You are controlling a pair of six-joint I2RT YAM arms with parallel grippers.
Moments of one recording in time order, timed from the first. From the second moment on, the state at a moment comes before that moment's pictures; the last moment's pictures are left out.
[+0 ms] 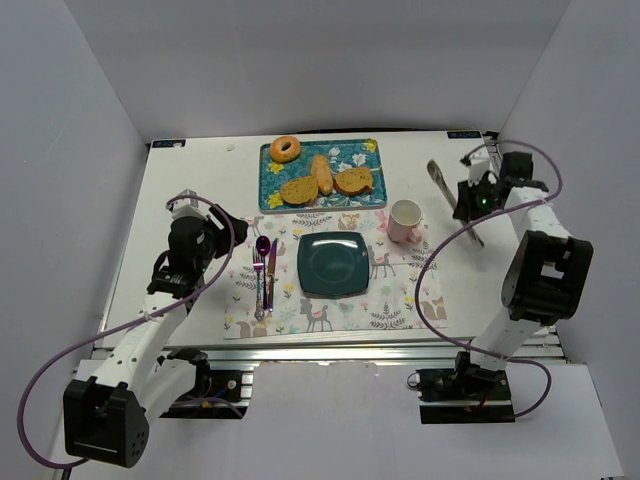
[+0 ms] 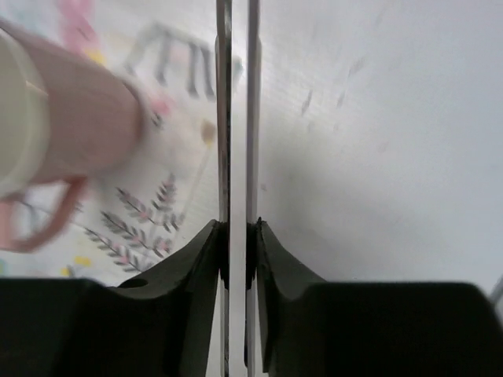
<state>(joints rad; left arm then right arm) -0.19 0.93 0.59 -0.05 -0.04 -0.65 -0.19 1.74 1.26 -0.56 -0.48 -0.51</state>
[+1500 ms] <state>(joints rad) -0.19 0.88 0.60 -0.03 -0.06 -0.76 0.26 2.13 1.88 -0.48 -0.57 0.15</state>
